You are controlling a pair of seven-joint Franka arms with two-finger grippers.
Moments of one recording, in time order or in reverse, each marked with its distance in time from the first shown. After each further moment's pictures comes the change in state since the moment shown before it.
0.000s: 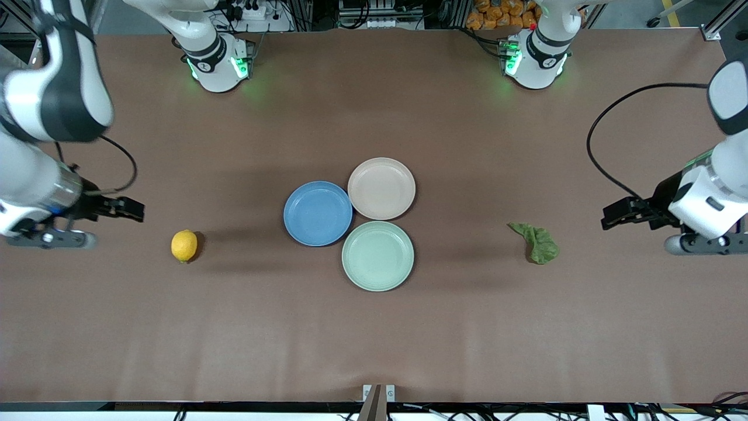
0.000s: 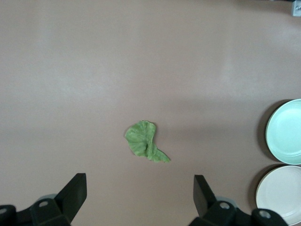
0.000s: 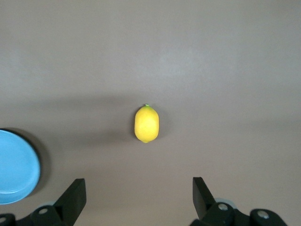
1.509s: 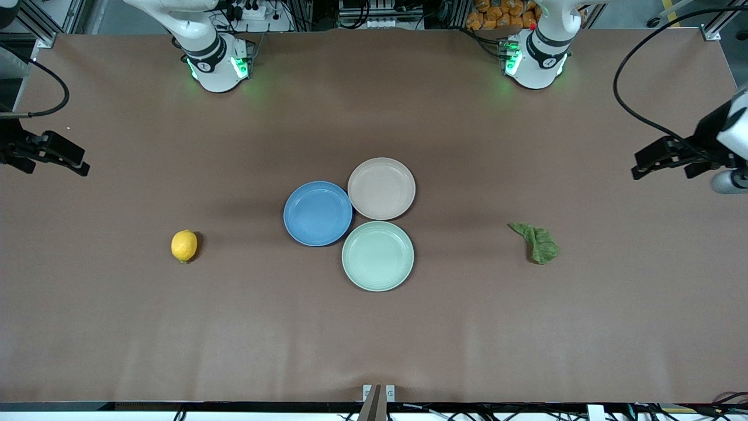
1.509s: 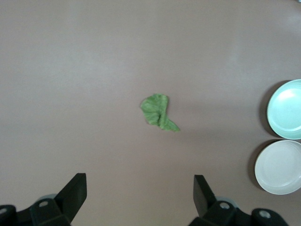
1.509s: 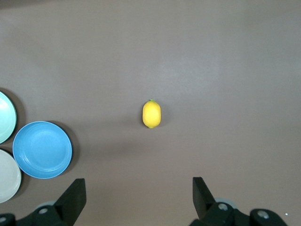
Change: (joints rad) left arm 0.001 -0.141 0.055 -0.001 0.000 -0.187 0.000; right arm -0.015 -0.127 -0.006 0.157 0.049 -0.225 0.000
